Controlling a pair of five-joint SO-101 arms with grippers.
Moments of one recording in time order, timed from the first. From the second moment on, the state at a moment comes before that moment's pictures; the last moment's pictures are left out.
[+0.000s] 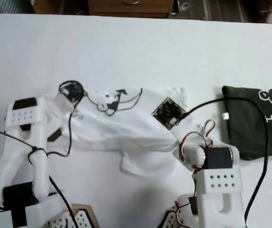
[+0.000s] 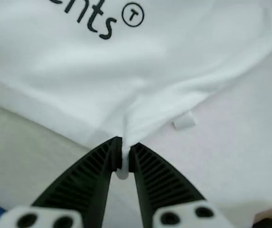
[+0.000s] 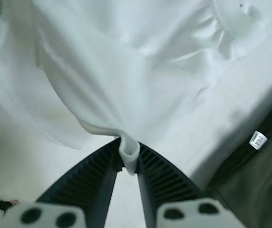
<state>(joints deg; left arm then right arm) -20.1 -13.0 37.9 69.0 -54.0 -6.7 -58.2 54.8 78.6 45.1</state>
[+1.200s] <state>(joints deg) -21.1 -20.5 48.6 58.6 -56.6 -6.7 -61.2 61.9 81.0 50.6</state>
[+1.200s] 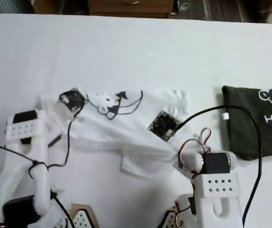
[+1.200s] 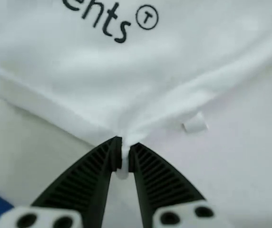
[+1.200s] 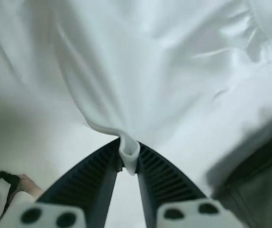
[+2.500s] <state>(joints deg) -25.6 4.7 -2.9 81.5 -50.8 -6.7 -61.2 64.3 80.0 53.2</state>
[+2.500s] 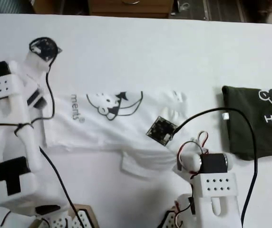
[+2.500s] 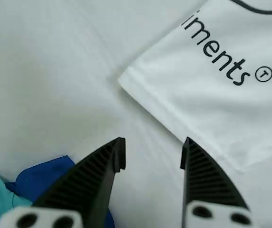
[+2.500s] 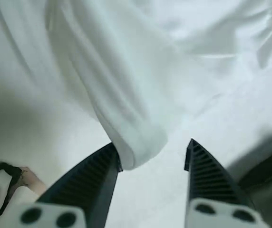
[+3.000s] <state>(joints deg) -20.6 43.3 -25.6 76.4 -40.0 -6.7 -61.2 57.1 81.8 53.2</state>
